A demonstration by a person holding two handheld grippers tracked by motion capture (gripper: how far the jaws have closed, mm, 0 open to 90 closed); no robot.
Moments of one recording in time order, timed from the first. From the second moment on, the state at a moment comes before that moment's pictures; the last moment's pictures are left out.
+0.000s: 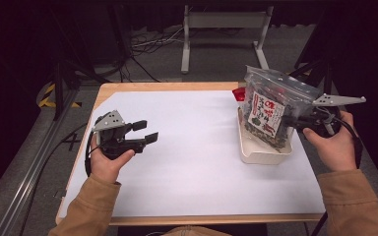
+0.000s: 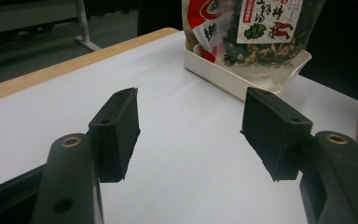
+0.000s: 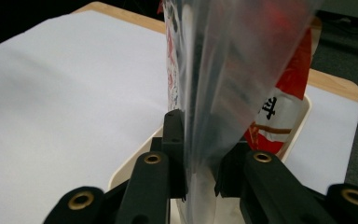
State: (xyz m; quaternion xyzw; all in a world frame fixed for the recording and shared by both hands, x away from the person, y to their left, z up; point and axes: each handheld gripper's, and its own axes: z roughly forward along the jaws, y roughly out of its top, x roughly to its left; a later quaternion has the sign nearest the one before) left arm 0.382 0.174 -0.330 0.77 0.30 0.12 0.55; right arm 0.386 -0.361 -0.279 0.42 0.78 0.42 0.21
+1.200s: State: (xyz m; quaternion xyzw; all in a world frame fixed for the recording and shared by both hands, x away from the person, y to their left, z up) left arm 0.369 0.187 -0.339 0.78 0.30 0.13 0.54; right arm 0.371 -0.381 -0.320 0.43 0.72 0.49 0.22
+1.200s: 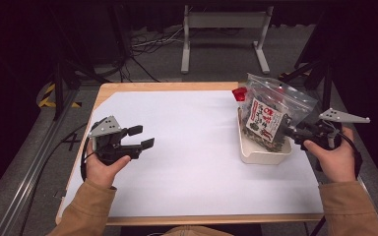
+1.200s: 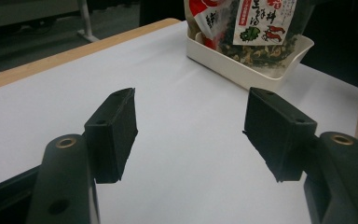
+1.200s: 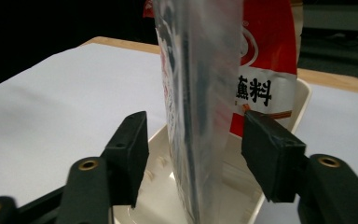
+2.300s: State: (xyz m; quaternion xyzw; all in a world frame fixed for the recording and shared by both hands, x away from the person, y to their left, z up) left arm 0.329 0.220 -0.365 0.79 0.29 0.12 0.53; right arm 0.289 -0.356 -0.344 0.44 0.71 0.47 0.28
